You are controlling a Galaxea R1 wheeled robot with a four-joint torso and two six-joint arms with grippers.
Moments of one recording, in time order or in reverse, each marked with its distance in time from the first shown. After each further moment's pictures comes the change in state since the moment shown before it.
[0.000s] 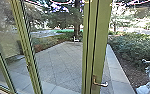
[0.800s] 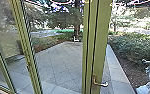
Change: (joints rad) left arm 0.000 0.073 -0.131 0.015 -0.001 0.000; right arm 0.023 0.299 -0.520 -0.007 -0.070 -0.003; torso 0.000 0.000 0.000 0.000
